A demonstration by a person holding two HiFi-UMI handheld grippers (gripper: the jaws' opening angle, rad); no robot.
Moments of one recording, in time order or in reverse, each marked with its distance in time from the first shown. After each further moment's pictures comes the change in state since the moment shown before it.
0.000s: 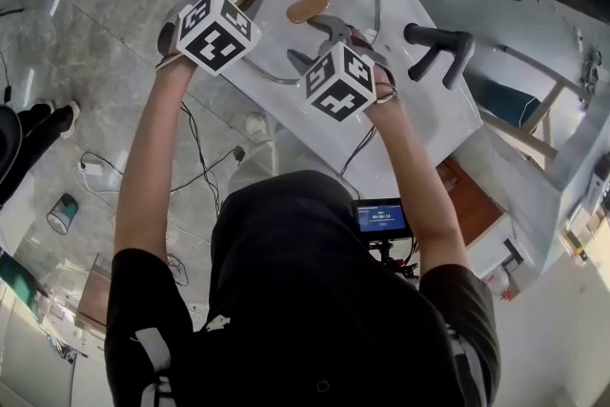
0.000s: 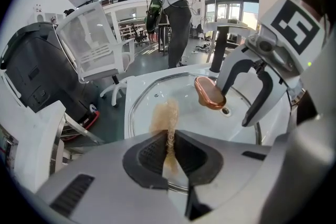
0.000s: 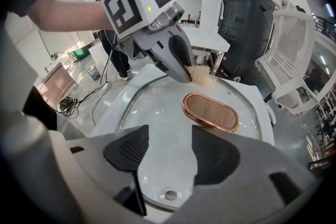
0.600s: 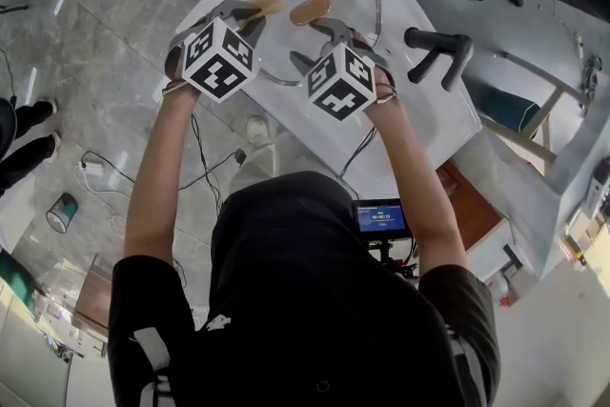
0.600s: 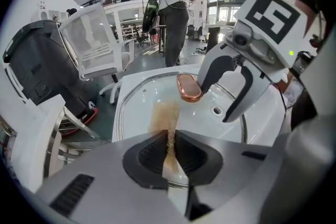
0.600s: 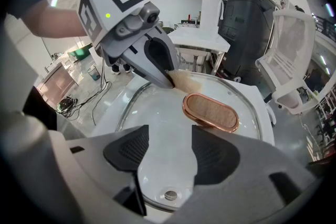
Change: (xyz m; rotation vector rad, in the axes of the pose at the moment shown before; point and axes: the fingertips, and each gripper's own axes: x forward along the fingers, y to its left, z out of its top) left arm -0.013 -0.034 -0.015 -0.032 -0.015 -0.007; right arm -0.001 0.001 0.001 -0.001 -0.001 0.002
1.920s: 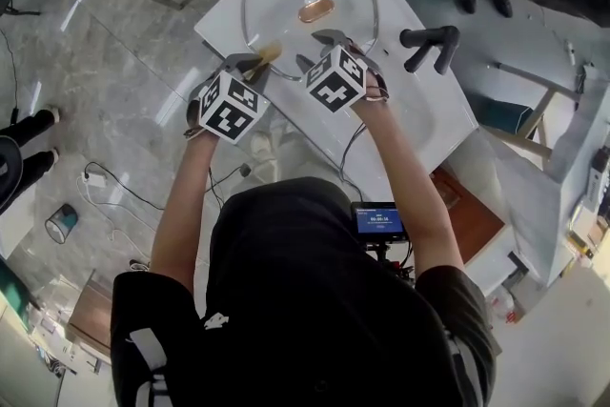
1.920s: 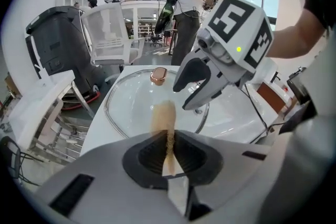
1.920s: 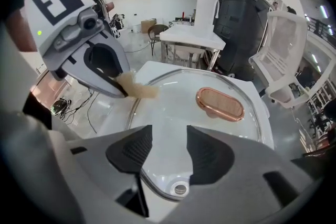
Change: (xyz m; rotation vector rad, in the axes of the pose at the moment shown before) left arm -0.040 -0.083 -0.041 -0.204 -0.038 0.006; right arm -0.004 0.018 -0.008 0.046 0.033 -0.069
